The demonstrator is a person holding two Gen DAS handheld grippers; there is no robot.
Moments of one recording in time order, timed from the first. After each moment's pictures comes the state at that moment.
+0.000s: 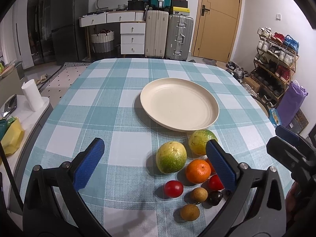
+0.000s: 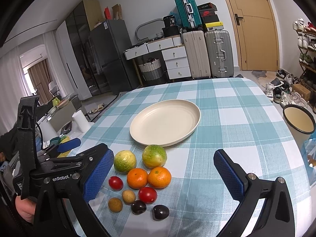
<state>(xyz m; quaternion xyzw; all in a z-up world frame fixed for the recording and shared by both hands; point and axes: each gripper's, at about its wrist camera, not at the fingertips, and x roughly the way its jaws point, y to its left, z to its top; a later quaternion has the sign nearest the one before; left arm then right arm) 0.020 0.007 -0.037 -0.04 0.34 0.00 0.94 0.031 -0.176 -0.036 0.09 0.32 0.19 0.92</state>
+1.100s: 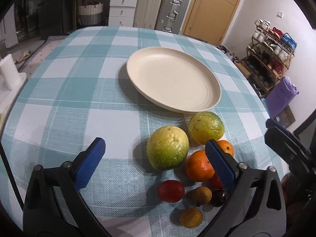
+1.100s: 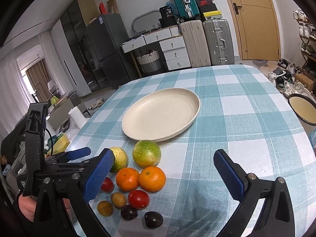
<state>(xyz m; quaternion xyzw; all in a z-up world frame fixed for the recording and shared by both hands) 0.074 0.016 -0.087 -0.10 0.44 -0.06 0.89 0.062 -0.178 -0.064 0.11 0.36 0.19 0.91</state>
